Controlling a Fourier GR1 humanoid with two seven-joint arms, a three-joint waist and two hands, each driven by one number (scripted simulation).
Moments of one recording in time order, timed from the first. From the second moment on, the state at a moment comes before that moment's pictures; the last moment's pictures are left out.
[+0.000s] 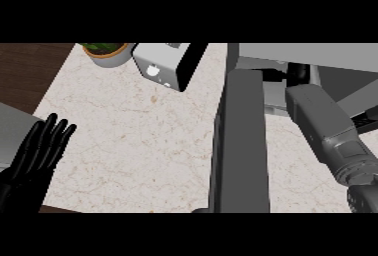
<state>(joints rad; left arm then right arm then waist) 0.16 0.04 0.15 -2.01 0.17 -0.43 -0.06 -1.11 -0.26 -0.29 -0.08 0.16 -0.51 -0.63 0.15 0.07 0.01</state>
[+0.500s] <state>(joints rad) 0.19 0.01 0.08 -2.02 0.13 -0.42 -0.08 -1.06 -0.26 -0.31 -0.08 0.15 -0.42 -0.68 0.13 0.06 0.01</state>
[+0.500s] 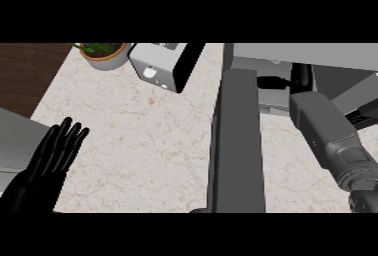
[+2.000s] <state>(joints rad) 0.06 0.04 -0.11 -1.76 -0.02 -0.50 -0.14 -0.73 -0.11 -0.34 -0.20 0.07 -0.12 -0.97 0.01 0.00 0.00</state>
